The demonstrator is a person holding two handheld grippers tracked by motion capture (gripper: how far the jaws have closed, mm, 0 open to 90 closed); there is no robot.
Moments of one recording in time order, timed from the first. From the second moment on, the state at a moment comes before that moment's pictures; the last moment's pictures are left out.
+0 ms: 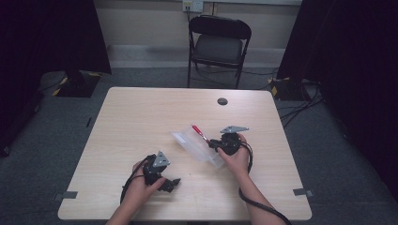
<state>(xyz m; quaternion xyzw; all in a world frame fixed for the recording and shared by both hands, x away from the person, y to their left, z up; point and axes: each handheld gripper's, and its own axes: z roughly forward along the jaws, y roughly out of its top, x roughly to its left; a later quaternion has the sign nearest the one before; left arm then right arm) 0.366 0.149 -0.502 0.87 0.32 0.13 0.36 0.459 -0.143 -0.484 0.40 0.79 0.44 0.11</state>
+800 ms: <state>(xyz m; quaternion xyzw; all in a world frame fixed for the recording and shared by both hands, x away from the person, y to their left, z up) 0.366 0.149 -0.502 0.87 0.32 0.13 0.36 0.461 -0.138 -0.492 0.40 0.81 0.42 0.11</state>
